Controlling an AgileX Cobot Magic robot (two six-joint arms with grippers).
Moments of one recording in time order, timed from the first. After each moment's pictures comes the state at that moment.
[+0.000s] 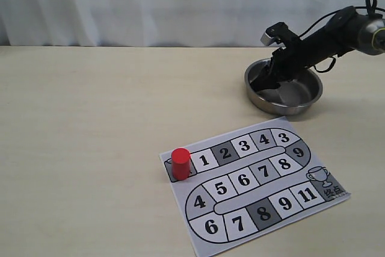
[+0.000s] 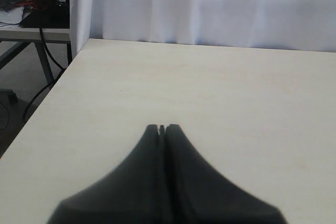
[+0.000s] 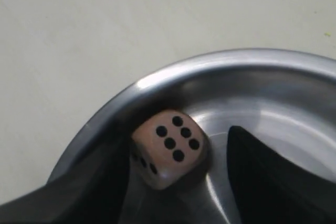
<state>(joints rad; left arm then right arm) 0.05 0.01 0.01 -0.08 0.30 0.06 -0.04 2.53 -2.08 0.68 1.02 -1.18</state>
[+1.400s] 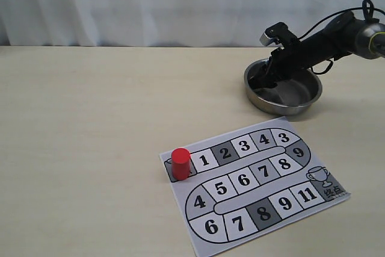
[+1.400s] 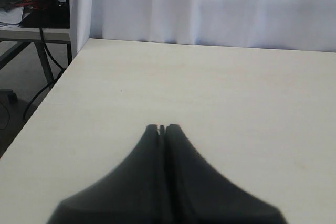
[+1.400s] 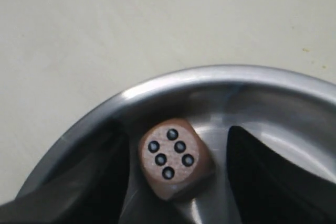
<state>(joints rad) 0.05 0.01 0.01 -0.08 0.30 0.06 -0.04 2.55 -2.08 0.74 0.95 -1.21</state>
